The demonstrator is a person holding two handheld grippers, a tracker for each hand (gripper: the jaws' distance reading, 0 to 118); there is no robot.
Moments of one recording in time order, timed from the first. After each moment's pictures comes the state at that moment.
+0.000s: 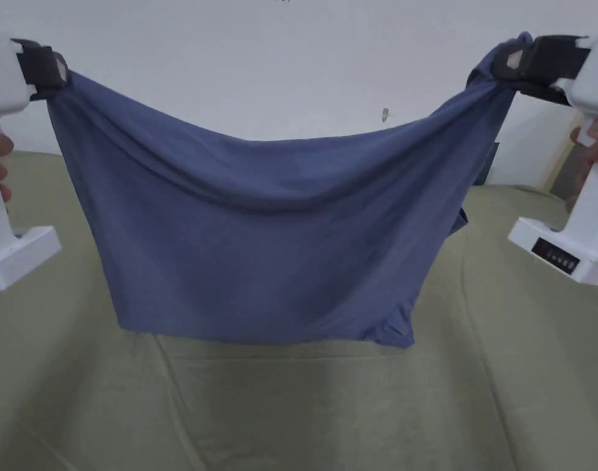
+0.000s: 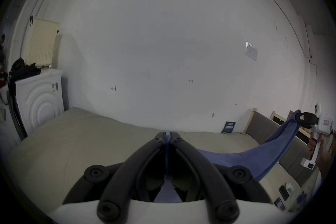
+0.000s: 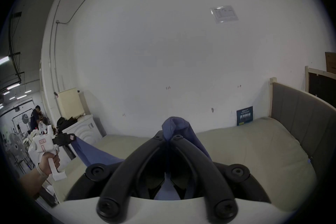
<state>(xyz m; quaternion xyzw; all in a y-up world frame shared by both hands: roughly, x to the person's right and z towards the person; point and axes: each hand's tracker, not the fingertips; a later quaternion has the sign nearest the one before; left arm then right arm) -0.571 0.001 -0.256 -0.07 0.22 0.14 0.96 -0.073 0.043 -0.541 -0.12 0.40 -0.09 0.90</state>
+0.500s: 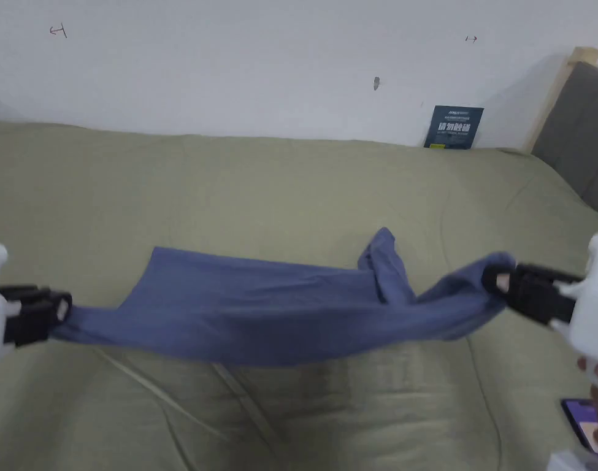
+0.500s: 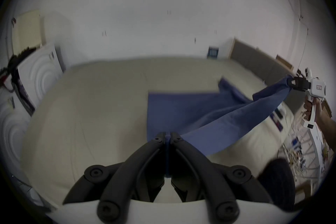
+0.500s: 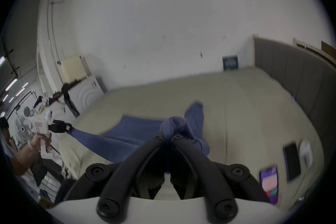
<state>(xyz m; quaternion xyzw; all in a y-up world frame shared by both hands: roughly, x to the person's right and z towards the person) -0.429 -0.139 -0.028 -0.35 0.13 0.10 0.92 0.084 -0.130 -0.331 -0.28 0.39 -0.02 0.88</state>
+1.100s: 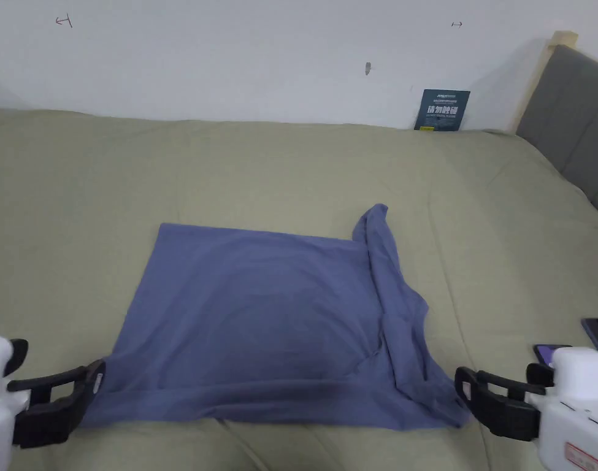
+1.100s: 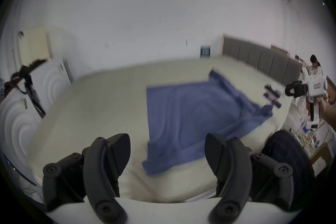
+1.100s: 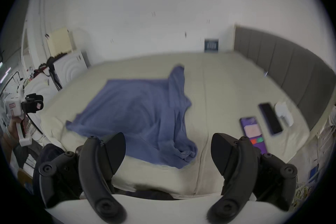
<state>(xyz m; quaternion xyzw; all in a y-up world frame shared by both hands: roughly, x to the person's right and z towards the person) -0.340 -0.151 0.108 -0.23 0.15 0.02 0.96 0.133 -0.164 -0.166 -0.26 0.31 0.05 0.91</state>
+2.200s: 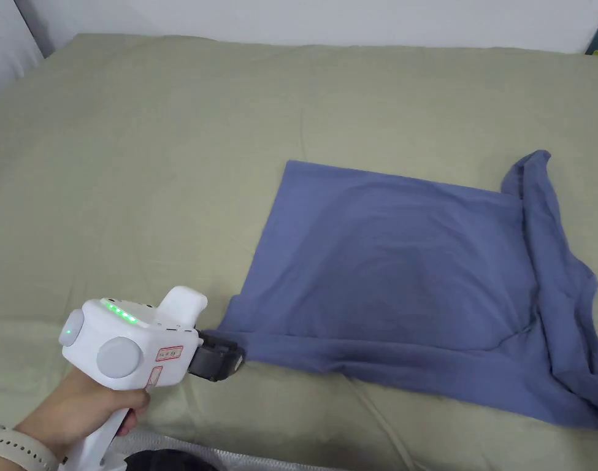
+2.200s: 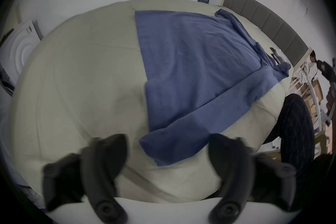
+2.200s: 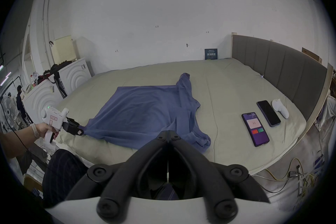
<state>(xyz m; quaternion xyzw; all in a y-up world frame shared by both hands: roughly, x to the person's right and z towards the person) -0.470 -0.309 0.020 -0.49 0.05 0.10 0.86 0.117 -0.166 -0.119 -0.27 0.31 0.02 0.91</state>
